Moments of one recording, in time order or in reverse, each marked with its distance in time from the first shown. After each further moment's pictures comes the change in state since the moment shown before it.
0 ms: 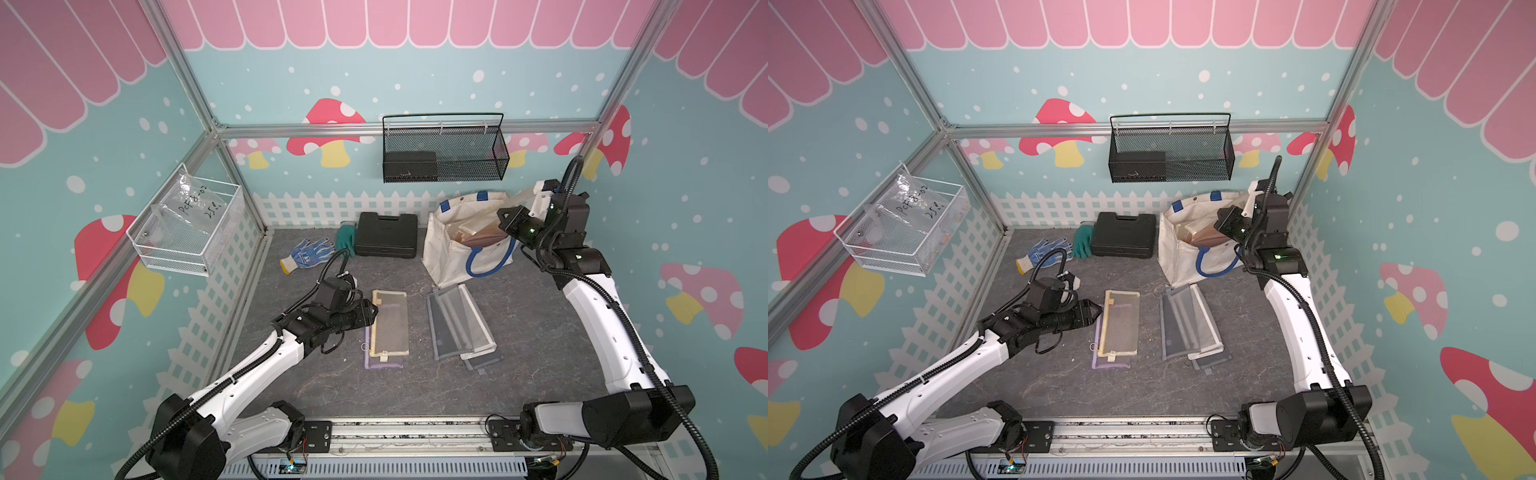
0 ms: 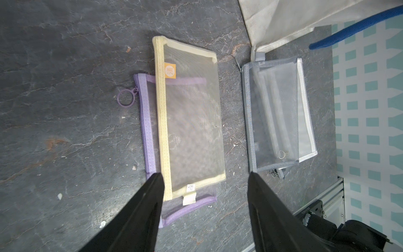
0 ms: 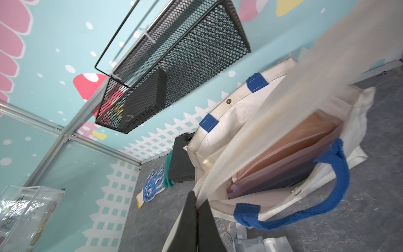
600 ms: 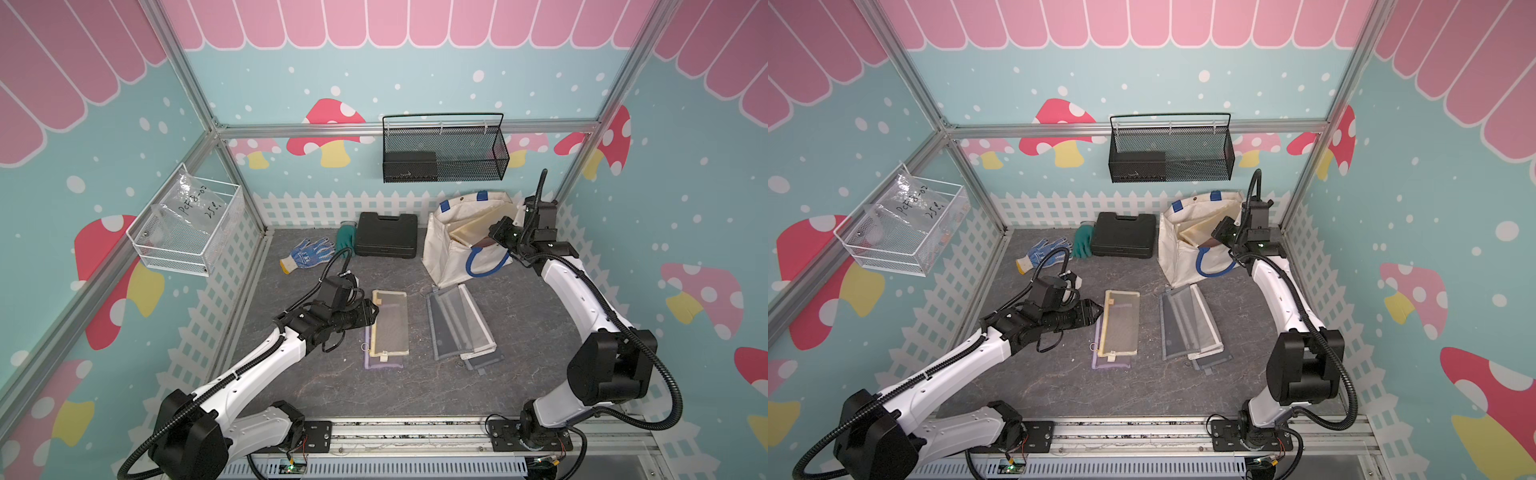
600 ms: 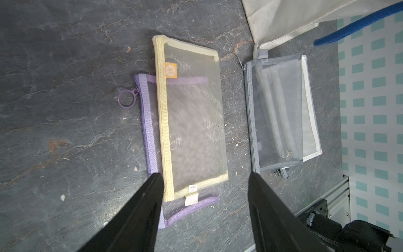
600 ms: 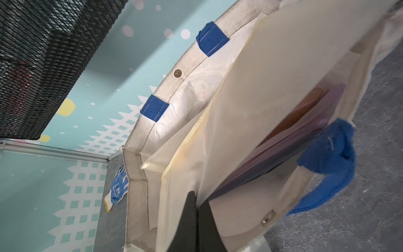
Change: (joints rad) left arm 0.000 0.017 0.016 -0.011 -0.004 0.014; right arm -0.016 0.204 -0.052 0.069 0.012 0.009
